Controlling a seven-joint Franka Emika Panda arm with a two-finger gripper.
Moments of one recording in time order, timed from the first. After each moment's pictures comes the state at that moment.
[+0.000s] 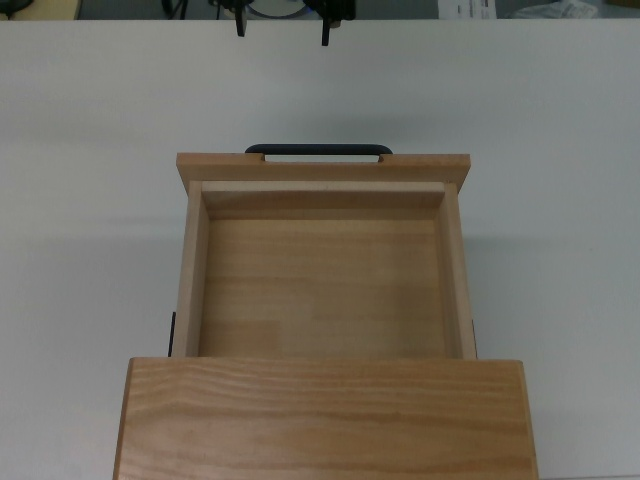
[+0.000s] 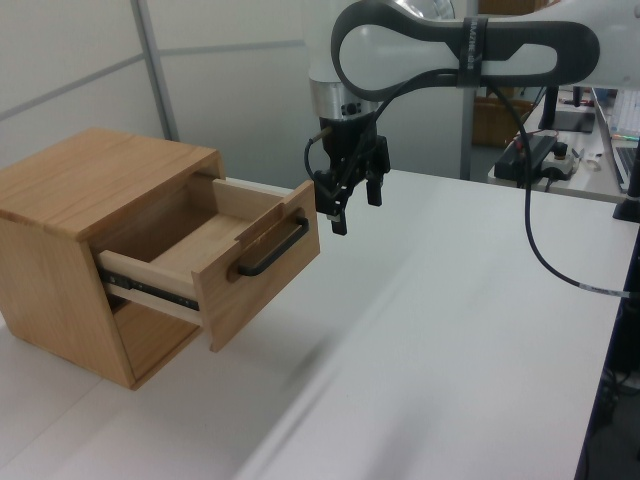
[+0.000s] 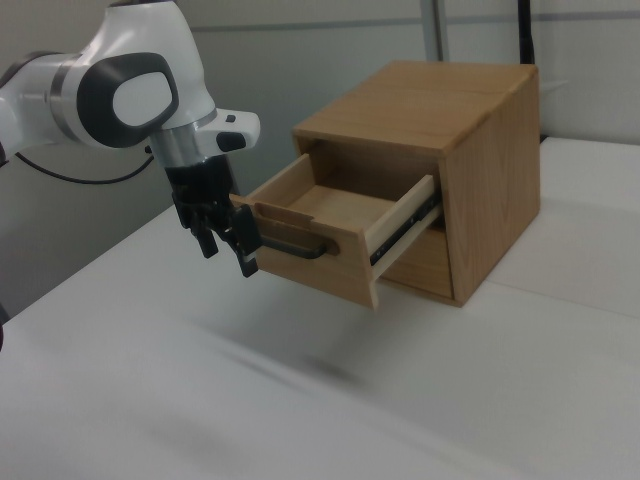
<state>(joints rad) -0.26 0.04 0.39 -1.53 -0.04 1.54 0.19</state>
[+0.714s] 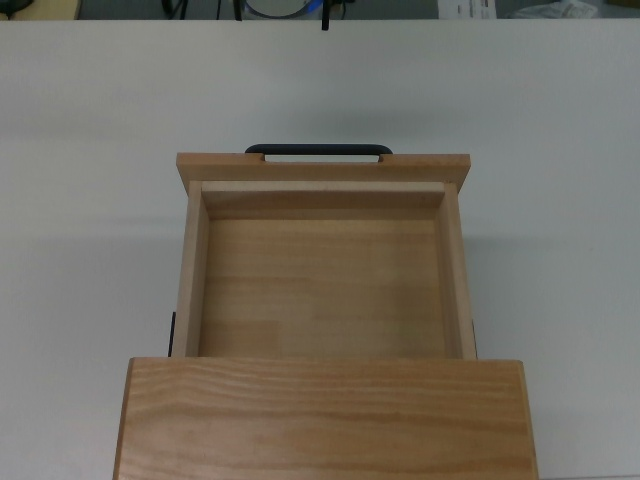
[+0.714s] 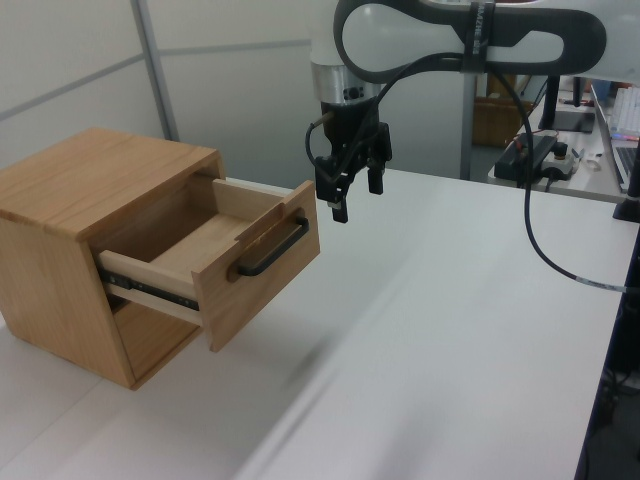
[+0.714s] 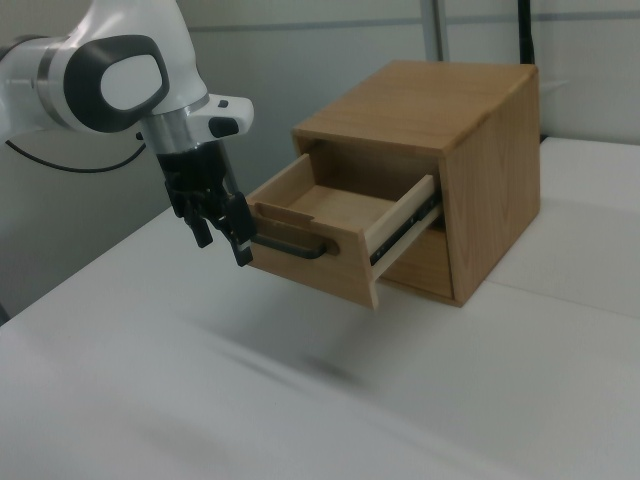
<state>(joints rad) -0.26 0.04 0.39 -1.48 -0.04 1.50 0.19</state>
